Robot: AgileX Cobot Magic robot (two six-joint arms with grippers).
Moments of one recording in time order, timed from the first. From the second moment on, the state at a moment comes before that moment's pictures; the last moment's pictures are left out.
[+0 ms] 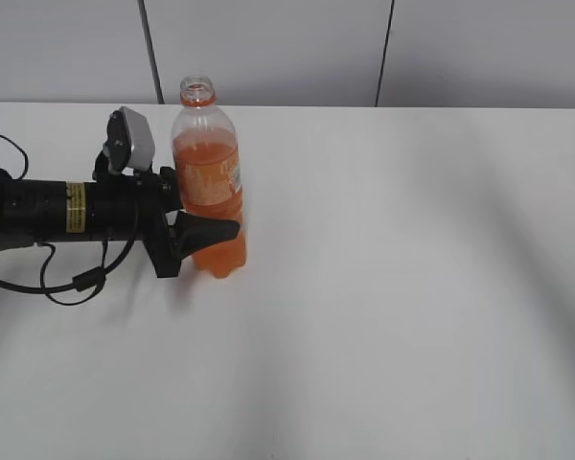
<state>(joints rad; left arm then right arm) -0.14 2.13 -0.95 1.28 -1.03 -0.50 0.33 1.70 -1.90 -0.04 1.21 0.02</state>
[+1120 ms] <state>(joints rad) -0.14 2.13 -0.95 1.29 -1.05 -0.50 0.04 1.84 -1.03 0.13 0.39 -0.09</state>
